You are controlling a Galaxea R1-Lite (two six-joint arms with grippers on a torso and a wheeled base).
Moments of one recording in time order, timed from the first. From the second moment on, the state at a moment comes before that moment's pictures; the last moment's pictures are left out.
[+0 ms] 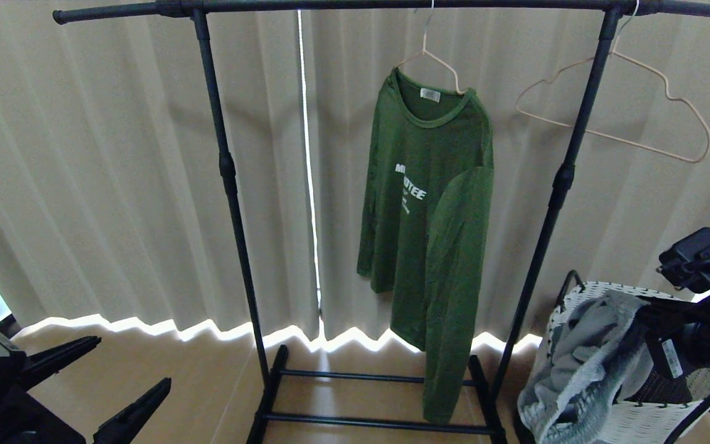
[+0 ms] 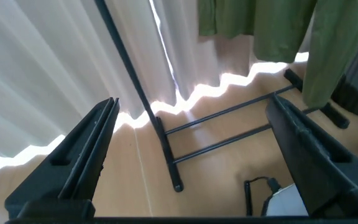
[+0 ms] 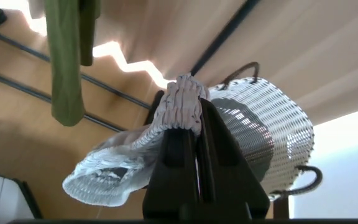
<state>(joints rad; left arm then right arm) -0.23 1.01 -0.07 -0.69 -0.08 0.26 0.26 1.22 -0.50 -0.25 -0.23 -0.30</state>
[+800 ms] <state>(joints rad) -0.56 1.27 -0.32 -0.70 -0.11 0.10 0.43 1.26 -0.74 -0.31 -0.03 -0.33</state>
